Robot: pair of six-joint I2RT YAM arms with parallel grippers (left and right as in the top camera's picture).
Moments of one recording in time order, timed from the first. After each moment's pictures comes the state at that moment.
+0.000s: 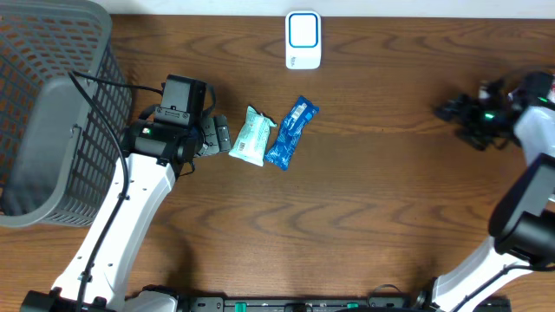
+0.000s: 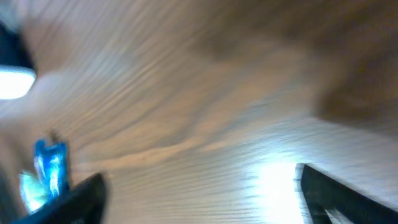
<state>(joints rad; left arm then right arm) -0.24 1.41 1.20 -0.90 -0.12 -0.39 -0.41 1.98 1.41 -0.72 -0.55 0.17</state>
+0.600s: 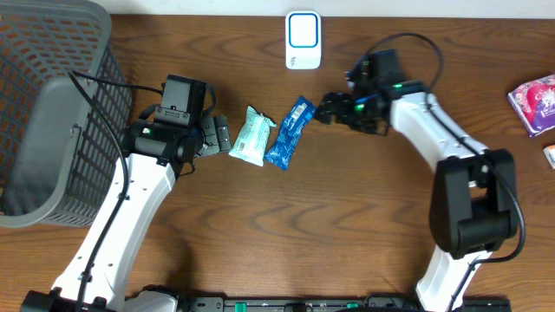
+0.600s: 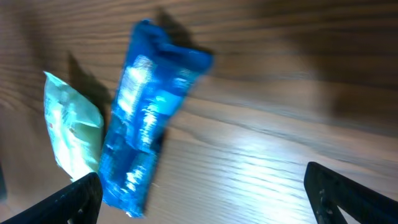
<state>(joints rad) -0.24 1.41 1.20 -0.90 -0.12 -0.39 0.24 1.98 1.41 -0.58 -0.40 0.40</state>
